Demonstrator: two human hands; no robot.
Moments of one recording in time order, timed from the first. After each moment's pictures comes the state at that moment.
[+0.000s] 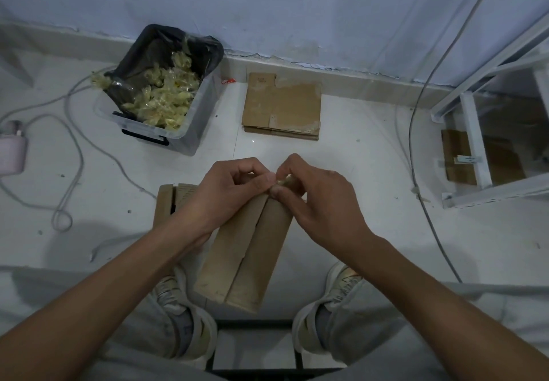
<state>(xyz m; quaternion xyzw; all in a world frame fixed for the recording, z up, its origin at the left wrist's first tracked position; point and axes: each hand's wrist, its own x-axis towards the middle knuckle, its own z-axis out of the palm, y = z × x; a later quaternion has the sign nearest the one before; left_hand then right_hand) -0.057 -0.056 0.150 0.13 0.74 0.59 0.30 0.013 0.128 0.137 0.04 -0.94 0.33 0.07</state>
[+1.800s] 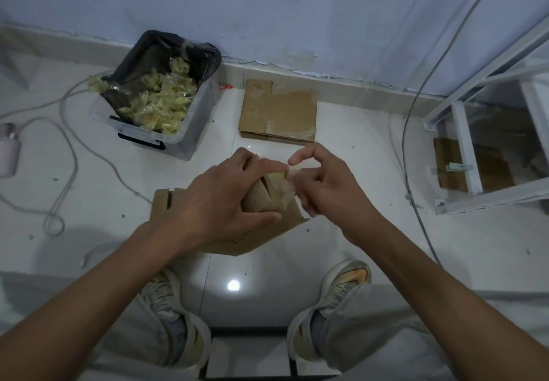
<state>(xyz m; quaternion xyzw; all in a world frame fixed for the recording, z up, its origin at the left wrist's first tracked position) -0.072 -0.067 0.138 0.38 0.87 0.26 0.15 -0.004 0.152 0.154 -0.12 -0.79 0.60 -0.08</state>
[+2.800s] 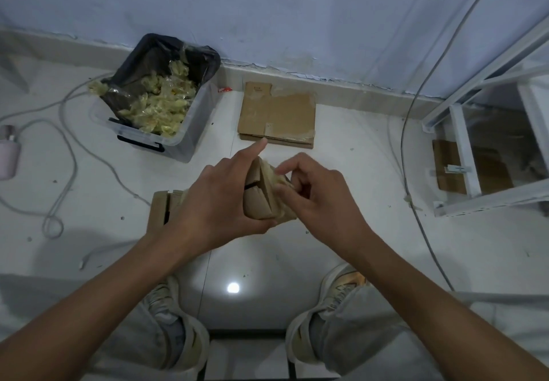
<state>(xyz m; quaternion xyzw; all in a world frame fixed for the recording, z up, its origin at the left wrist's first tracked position) -0.060 -0.061 0.135 0.29 0.90 0.31 0.13 0.007 0.136 0.151 -0.03 -0.88 0.47 0.00</state>
